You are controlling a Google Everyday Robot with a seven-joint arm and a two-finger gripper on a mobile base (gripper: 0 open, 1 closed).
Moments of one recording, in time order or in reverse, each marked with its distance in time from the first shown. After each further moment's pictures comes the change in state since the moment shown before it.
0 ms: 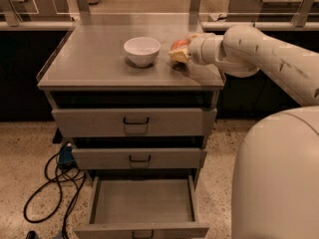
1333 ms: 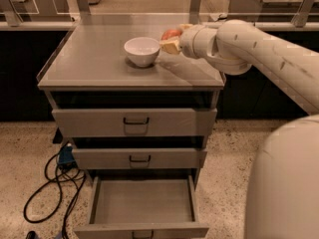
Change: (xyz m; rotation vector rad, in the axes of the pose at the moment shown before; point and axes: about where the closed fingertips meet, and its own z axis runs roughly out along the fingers) arm -0.048 0.011 0.000 0.022 -0.098 -0.014
